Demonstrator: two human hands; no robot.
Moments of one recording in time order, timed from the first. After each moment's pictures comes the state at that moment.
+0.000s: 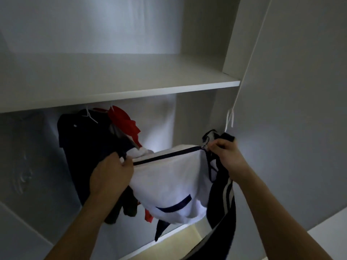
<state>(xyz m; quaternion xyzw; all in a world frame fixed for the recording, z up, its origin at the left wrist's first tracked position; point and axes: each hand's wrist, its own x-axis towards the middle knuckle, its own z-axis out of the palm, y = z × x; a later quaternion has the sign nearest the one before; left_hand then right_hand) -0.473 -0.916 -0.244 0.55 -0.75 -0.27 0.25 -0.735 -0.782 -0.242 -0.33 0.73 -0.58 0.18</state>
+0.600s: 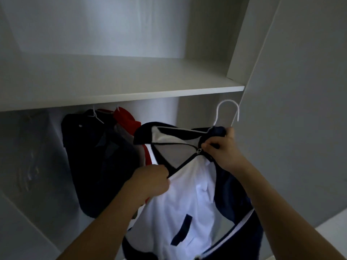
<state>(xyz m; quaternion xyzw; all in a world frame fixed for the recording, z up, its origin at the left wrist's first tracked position) -0.515 -0.910 -0.252 0.29 -0.94 -0.17 -0.06 -0.707 -0.789 -0.212 -0.47 0.80 -0.37 0.04</state>
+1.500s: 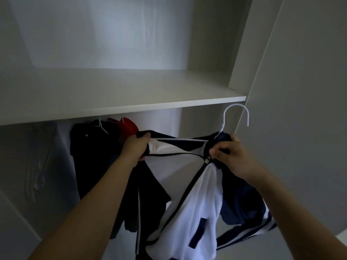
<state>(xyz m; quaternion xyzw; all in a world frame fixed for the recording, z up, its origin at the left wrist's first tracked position) -0.532 -1.010 -0.228 0.48 -0.60 -0.57 0.30 -0.705 -0.777 -0.187 -0.51 0.75 -0.41 0.08</state>
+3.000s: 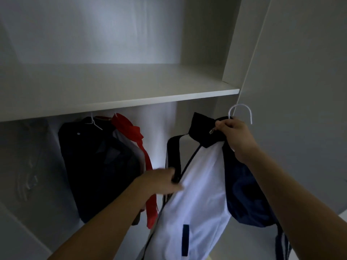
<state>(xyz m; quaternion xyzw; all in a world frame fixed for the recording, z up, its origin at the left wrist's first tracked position) -0.553 -0.927 -0.275 0.25 -0.93 -0.22 -0.14 -0.732 -0.797 -0.173 -0.33 0.74 -0.58 0.12</state>
